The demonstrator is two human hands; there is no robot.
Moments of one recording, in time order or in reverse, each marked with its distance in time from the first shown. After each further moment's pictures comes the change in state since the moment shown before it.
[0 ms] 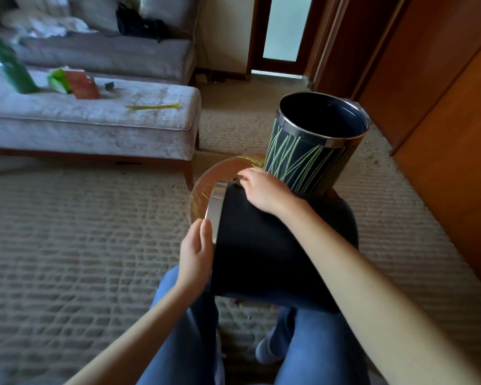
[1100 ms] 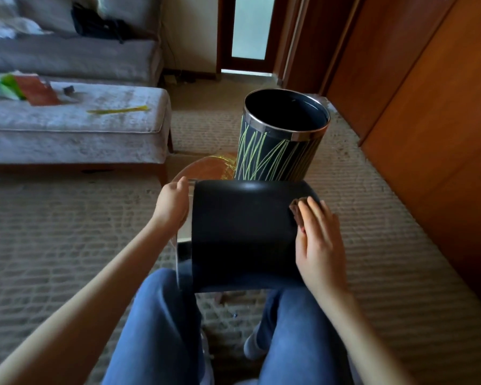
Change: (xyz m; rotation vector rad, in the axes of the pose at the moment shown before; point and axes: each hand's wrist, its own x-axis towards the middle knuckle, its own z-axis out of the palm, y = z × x) left_hand 0.104 0.037 0.022 0.185 -0.110 -0.286; right_hand -0.162 0.095 0.043 -0.176 0.805 0.069
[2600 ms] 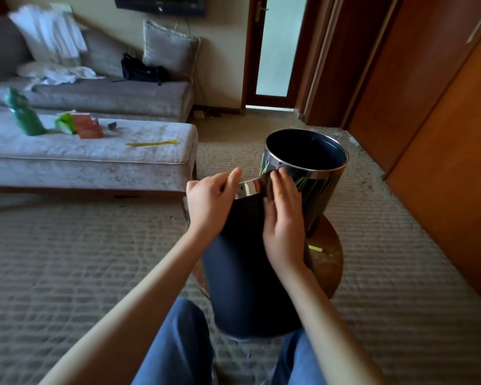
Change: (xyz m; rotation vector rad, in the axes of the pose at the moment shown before) left_hand -0.032 0.090 -0.001 0.219 0.293 0.658; right_hand 0.102 -0.097 0.026 0.507 0.150 -0.028
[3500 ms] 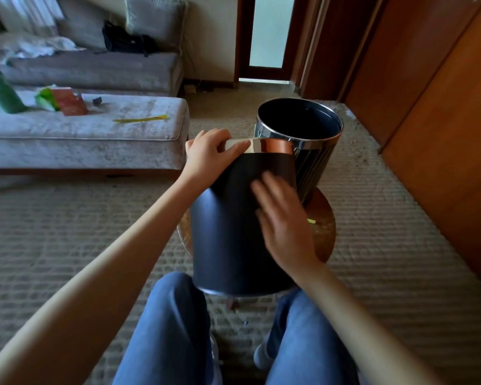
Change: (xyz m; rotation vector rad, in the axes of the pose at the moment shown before) left_hand 0.031 -0.007 0.010 0.014 -0.274 0.062; right_hand -0.047 0.031 -0.030 -0.255 -0.277 -0.216
